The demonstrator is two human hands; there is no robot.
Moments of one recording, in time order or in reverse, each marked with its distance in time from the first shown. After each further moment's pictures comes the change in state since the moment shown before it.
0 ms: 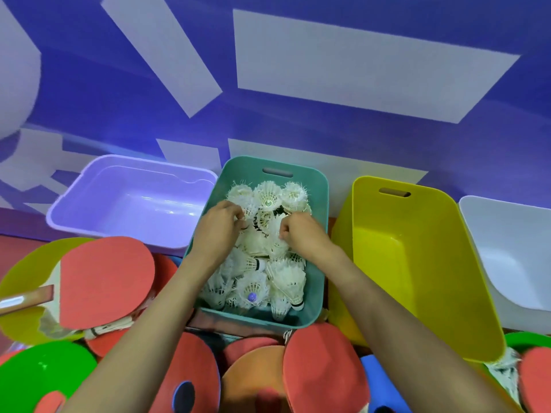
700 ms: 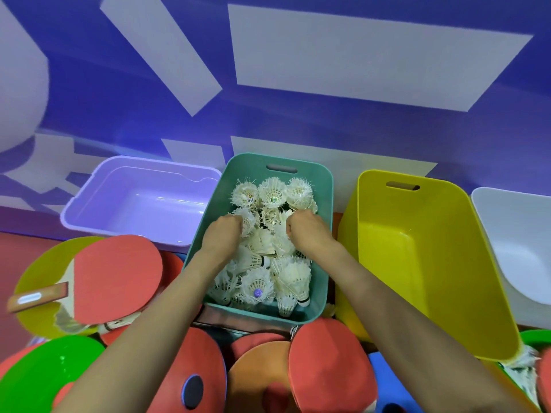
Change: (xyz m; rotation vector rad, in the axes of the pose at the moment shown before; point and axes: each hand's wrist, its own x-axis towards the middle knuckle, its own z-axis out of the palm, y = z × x) left_hand 0.004 -0.012 0.022 0.239 -0.252 -0.090; right_hand 0.000 0.002 0.006 -0.149 0.026 -0.014
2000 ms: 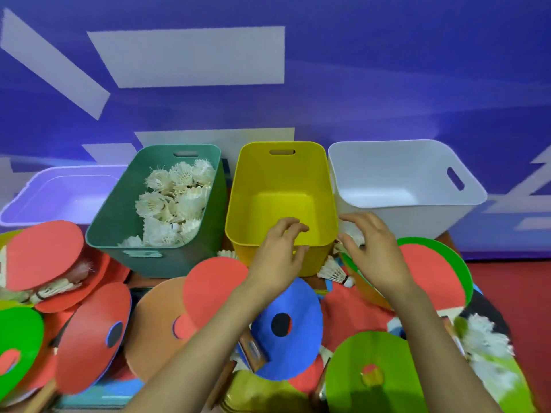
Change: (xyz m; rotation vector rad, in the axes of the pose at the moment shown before) left_hand -0.211 0.292 0.064 -0.354 0.146 0.504; right_hand -0.318 0.232 -0.036 0.416 0.578 0.055
